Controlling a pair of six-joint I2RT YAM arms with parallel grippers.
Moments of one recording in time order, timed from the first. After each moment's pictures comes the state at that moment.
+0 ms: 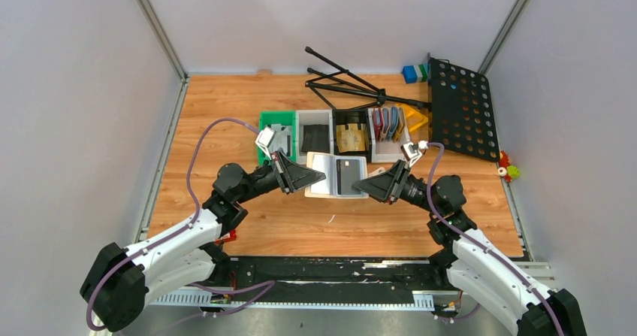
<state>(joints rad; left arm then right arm) -0.68 0.94 0.42 0.72 0.51 -1.18 0.48 0.71 0.28 0.58 -0.65 1.29</state>
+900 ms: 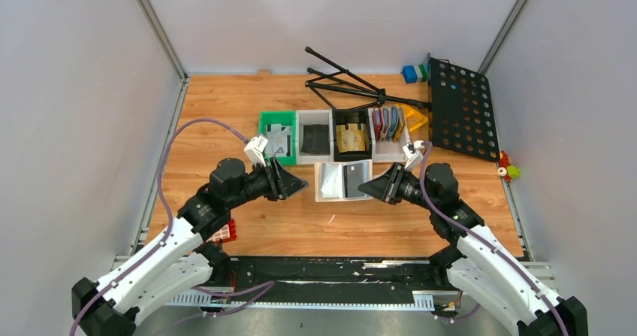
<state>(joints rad) -0.67 0.74 0.58 -0.15 0.25 -0.80 0.48 0.68 0.42 0.01 -0.50 0.91</state>
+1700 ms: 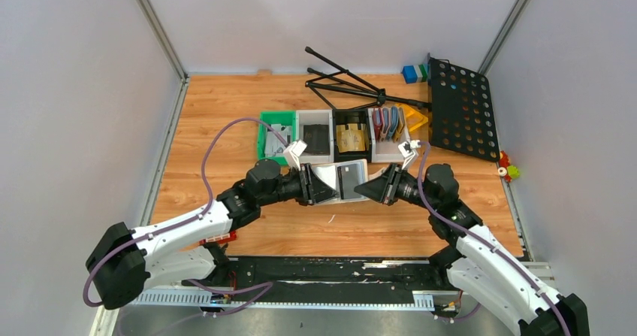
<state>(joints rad) -0.86 1.05 0.56 0.22 0.30 -0.91 0.51 0.71 0.42 0.07 -0.56 0.85</state>
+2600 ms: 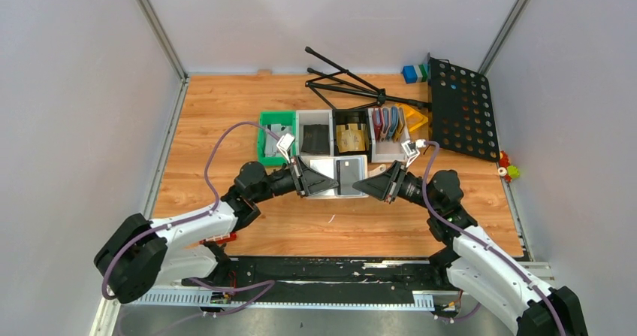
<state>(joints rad) -0.78 1.13 0.43 0.76 0.46 -1.16 0.49 0.73 0.31 0.45 -0.66 1.08</state>
